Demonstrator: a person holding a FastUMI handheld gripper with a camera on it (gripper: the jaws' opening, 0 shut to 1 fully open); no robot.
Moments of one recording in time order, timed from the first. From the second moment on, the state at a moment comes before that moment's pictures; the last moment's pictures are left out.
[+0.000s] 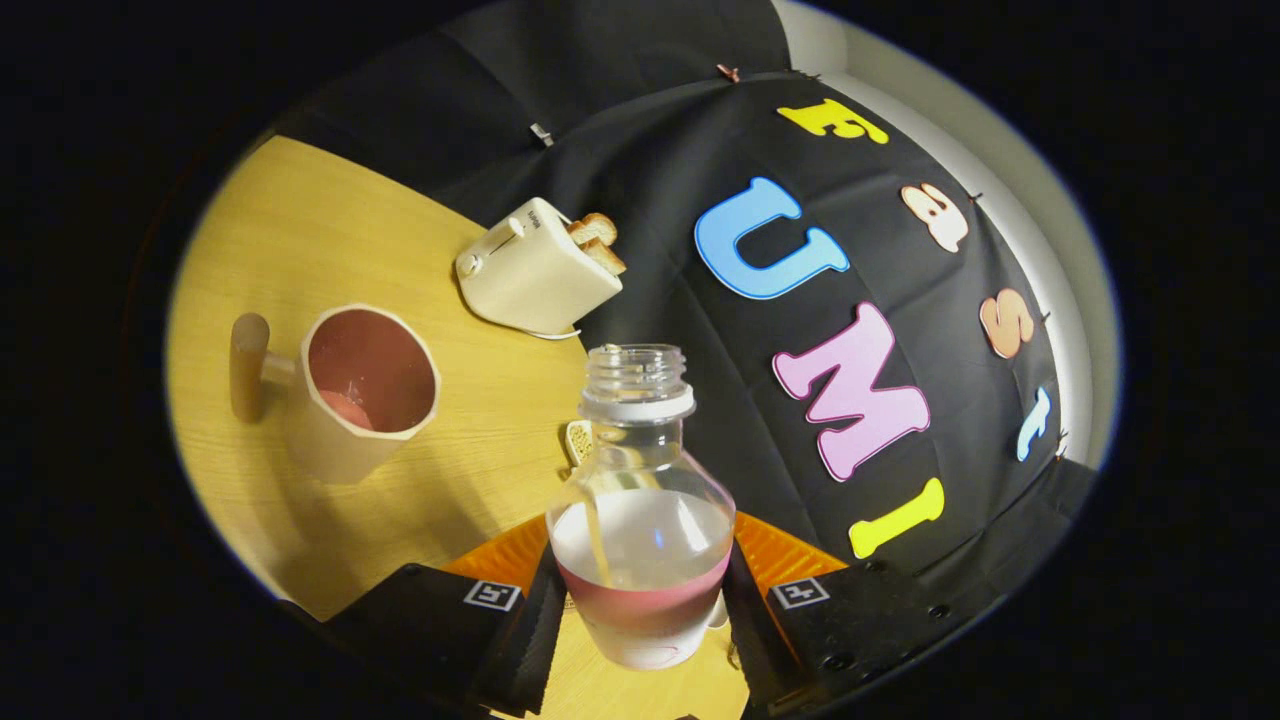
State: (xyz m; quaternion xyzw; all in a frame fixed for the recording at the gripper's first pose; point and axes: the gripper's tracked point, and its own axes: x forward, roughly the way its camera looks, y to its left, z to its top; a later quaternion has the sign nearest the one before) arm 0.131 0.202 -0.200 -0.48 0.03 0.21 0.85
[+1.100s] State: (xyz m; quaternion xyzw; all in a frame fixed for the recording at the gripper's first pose) arm 0.128 0.235 -0.248 -0.69 0.01 0.25 0.67
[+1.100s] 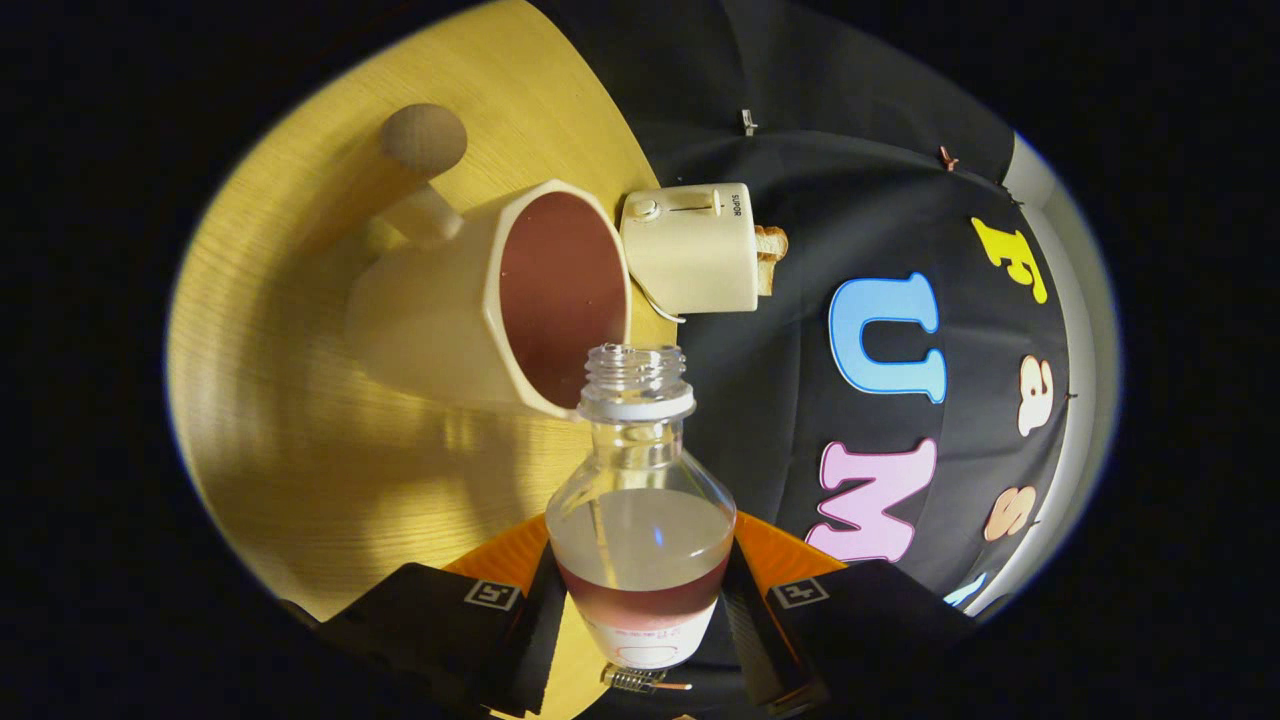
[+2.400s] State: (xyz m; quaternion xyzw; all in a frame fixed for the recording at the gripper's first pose) arm 0.145 0.266 -0.224 -0.79 -0.07 0.29 0.54
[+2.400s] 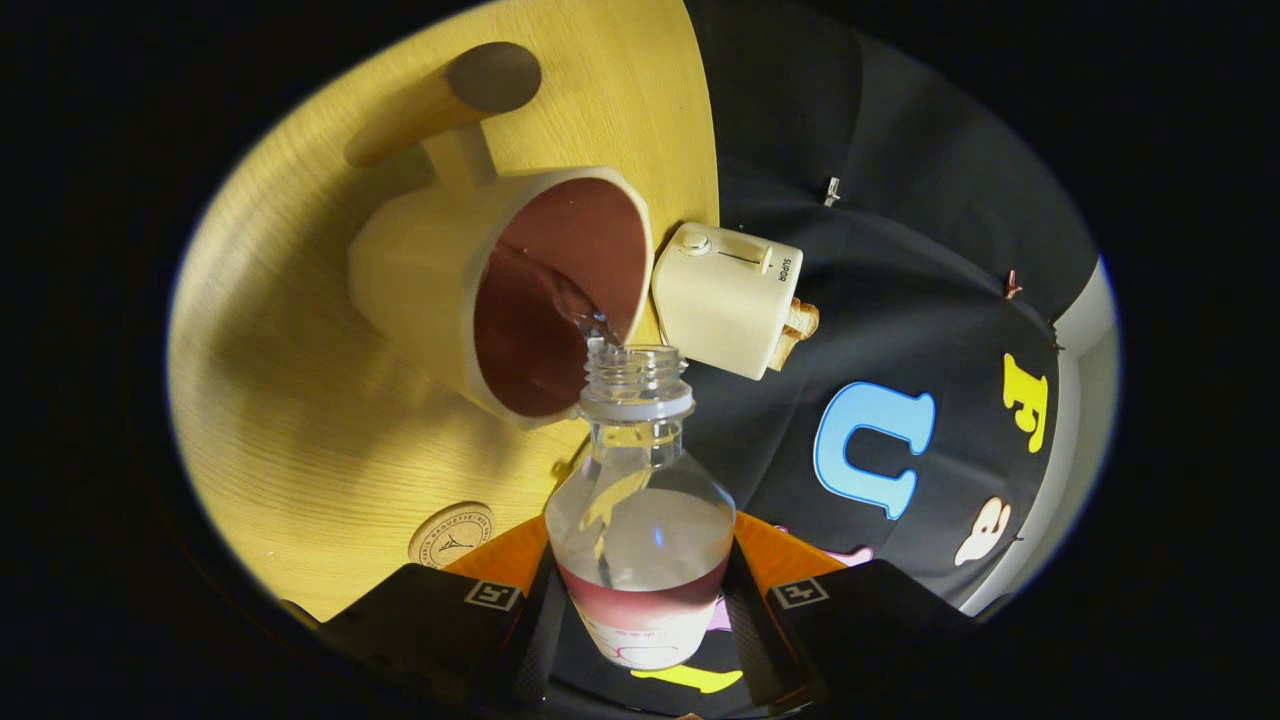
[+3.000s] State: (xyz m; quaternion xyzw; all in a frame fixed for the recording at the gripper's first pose) arm 0.148 0.270 -0.216 -0.82 -0.09 0.29 0.49
